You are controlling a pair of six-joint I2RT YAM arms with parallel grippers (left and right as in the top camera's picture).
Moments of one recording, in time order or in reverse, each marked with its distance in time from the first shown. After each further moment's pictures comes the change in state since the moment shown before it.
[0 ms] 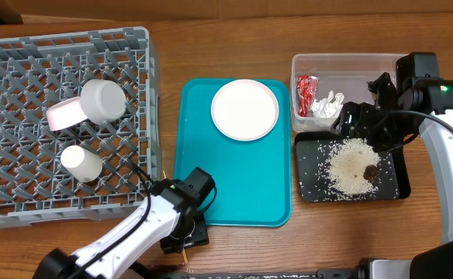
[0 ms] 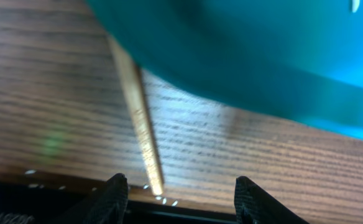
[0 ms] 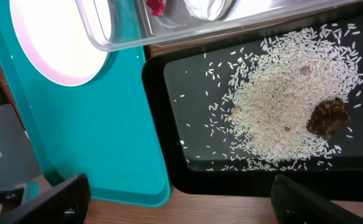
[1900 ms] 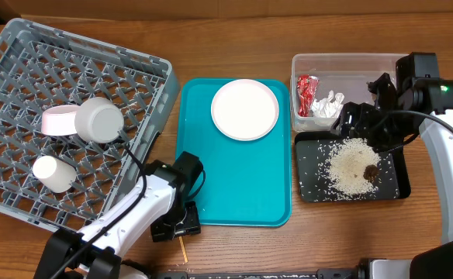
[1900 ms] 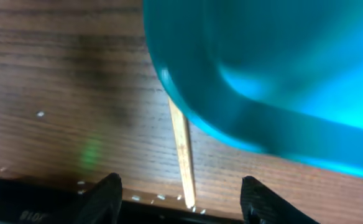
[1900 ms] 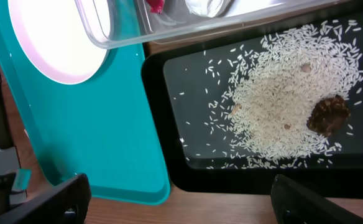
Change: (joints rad) left arm 0.159 0.116 0.076 -0.064 -0.051 0.175; right arm 0.000 0.000 0.000 -0.007 0.000 0.000
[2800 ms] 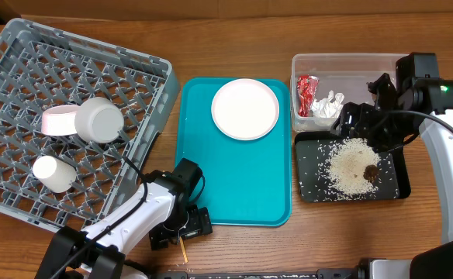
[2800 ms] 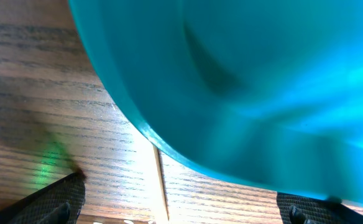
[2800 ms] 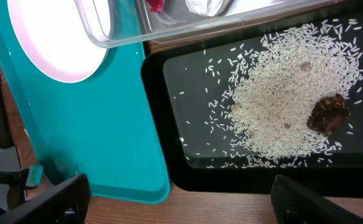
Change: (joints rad) left arm -0.002 0.002 -0.090 0.151 0.078 -0.060; right arm 0.000 0.000 0.000 -0.003 0.000 0.000
